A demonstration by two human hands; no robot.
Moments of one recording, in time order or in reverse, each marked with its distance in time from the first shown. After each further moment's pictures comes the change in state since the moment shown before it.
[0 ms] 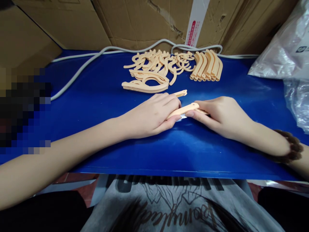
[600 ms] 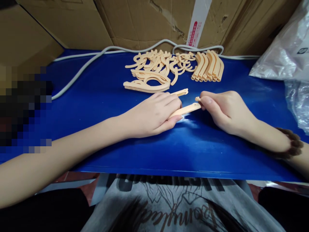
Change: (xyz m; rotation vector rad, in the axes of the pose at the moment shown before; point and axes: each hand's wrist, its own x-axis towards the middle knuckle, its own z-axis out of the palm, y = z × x) left_hand 0.000 0.001 -0.004 0.120 0.035 0.052; right_hand 0.003 0.005 -0.003 0.137 0.130 0.036
